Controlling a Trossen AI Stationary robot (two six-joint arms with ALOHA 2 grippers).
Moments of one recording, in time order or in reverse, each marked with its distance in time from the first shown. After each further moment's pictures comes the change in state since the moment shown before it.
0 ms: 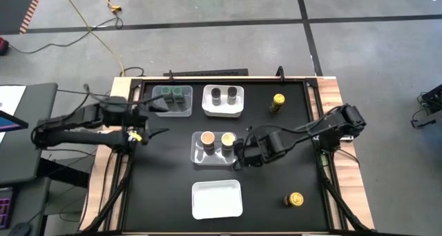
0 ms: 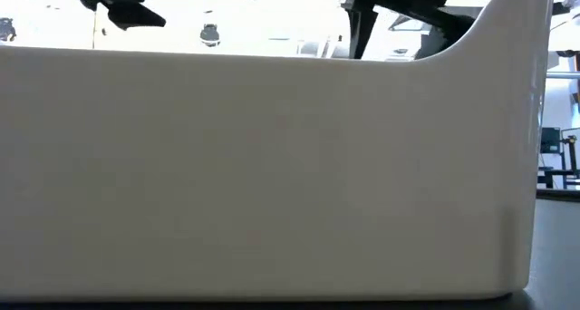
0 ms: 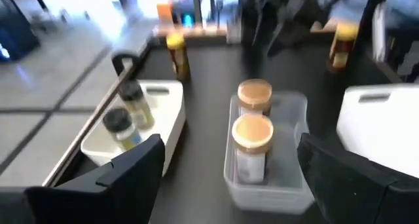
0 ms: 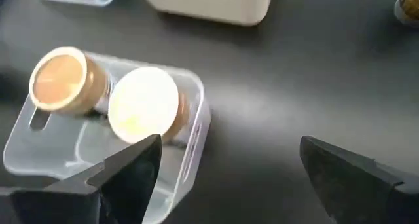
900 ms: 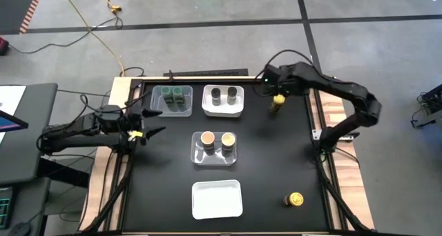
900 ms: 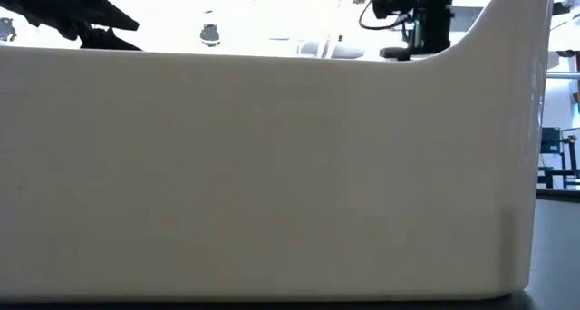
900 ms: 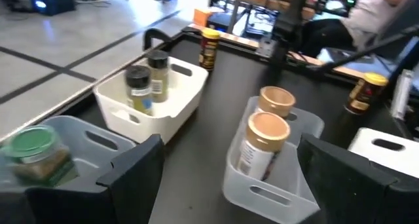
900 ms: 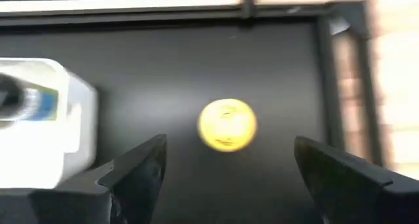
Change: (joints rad) left arm -0.001 -0.274 -0.232 0.042 -0.121 -0.316; right arm -0.770 -0.225 -0.006 -0.263 -0.161 -0.493
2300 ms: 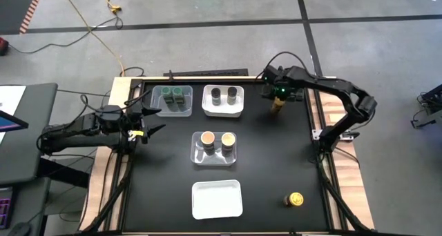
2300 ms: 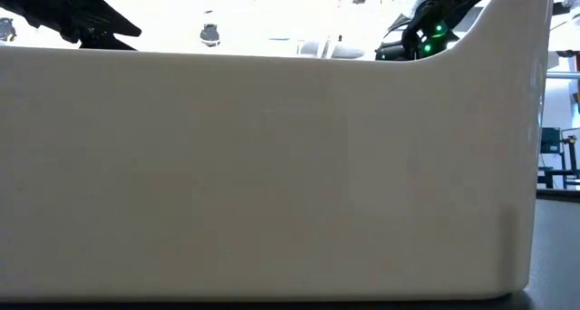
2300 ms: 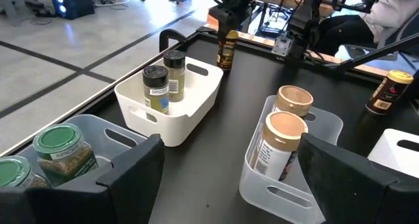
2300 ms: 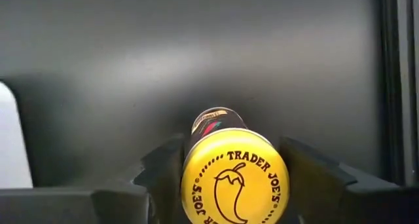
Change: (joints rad) left arm 0.000 0.001 0.001 -0.013 -0.064 0.021; right arm -0.208 0.077 -0.300 0.338 -0.227 -0.092
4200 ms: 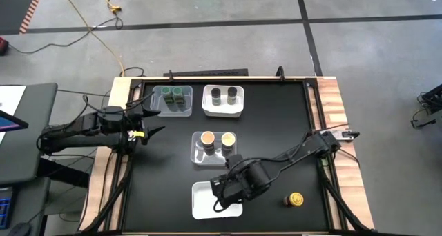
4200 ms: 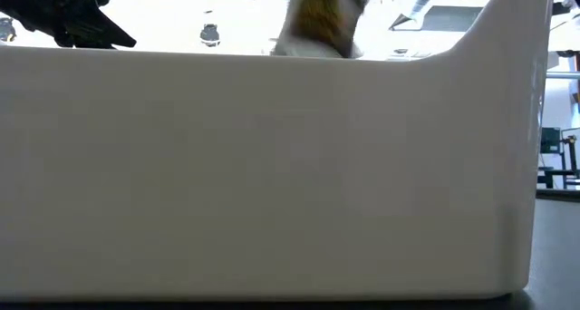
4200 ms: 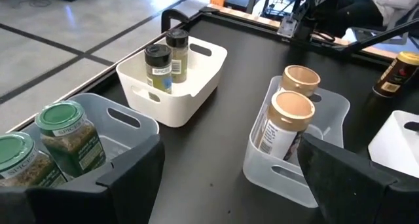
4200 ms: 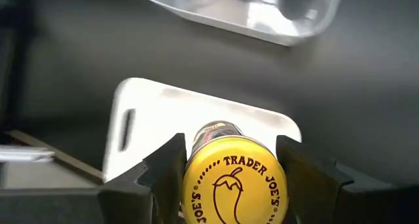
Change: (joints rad) left arm 0.000 0.000 -0.001 -0.073 0.000 -0.015; right arm 1.169 0.648 1.193 -0.400 0.107 0.720
